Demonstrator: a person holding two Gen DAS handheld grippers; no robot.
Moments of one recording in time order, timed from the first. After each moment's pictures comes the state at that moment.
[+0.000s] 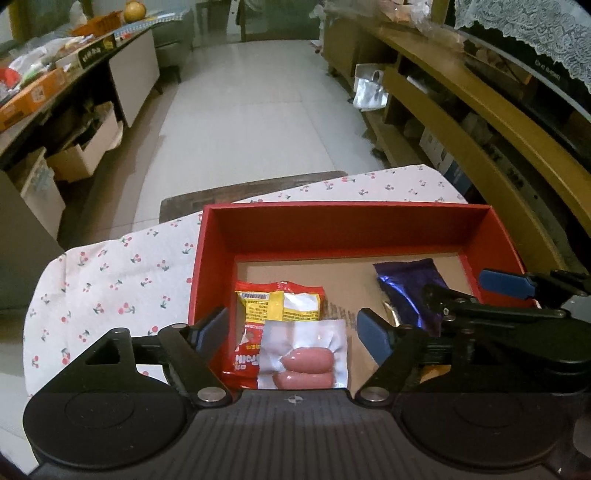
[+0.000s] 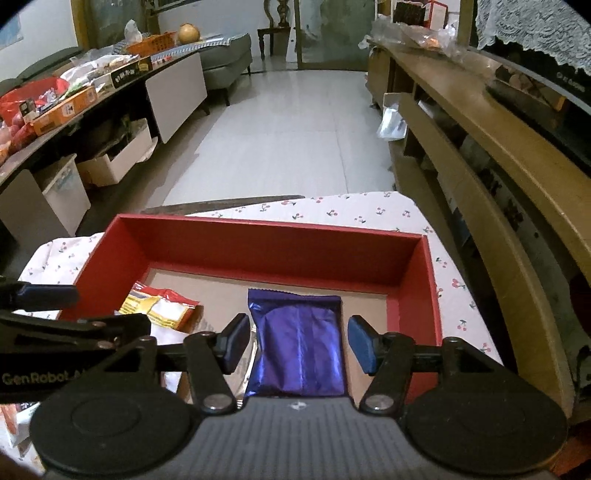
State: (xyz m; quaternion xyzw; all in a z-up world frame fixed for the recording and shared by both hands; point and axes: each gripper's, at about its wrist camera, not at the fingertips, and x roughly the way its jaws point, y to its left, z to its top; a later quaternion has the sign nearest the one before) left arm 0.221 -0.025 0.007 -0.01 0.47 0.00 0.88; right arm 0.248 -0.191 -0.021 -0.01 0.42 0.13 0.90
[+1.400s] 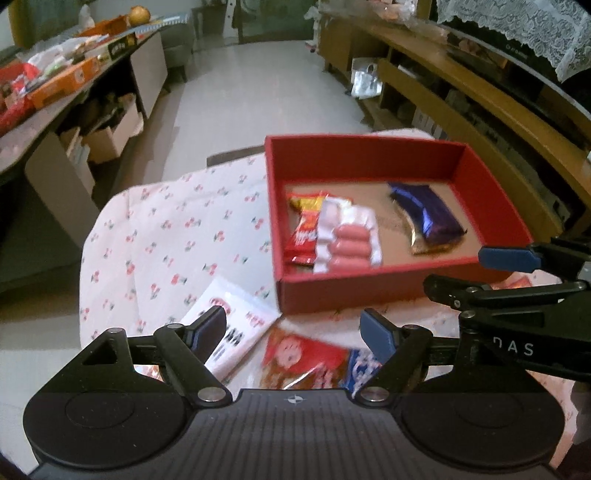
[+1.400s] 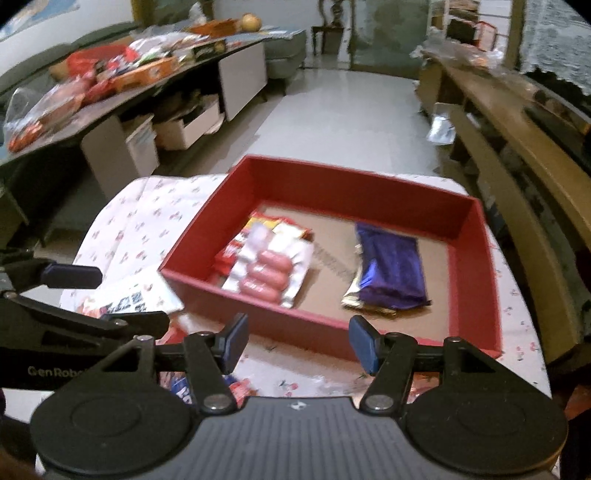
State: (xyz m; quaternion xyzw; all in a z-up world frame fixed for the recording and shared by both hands) left arm 0.107 0.026 0.010 0.01 0.47 -0.01 0.88; right arm 0.130 -0.142 -0.003 -0.06 0.42 0.20 0.88
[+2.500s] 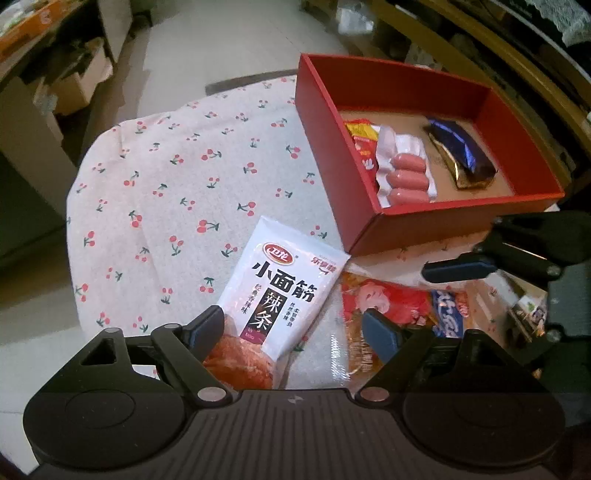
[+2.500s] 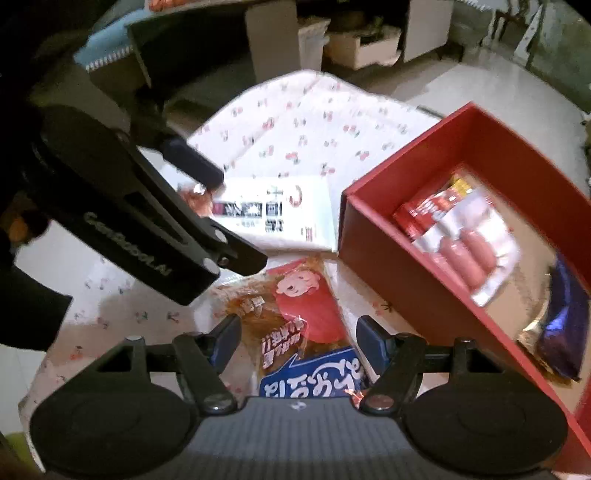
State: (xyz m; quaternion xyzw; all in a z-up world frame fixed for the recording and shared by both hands) left arm 0.134 0.099 -0.033 0.02 0.55 -0.08 0.83; right arm 0.129 -0.046 -0.061 -0.20 0.46 0.42 0.76
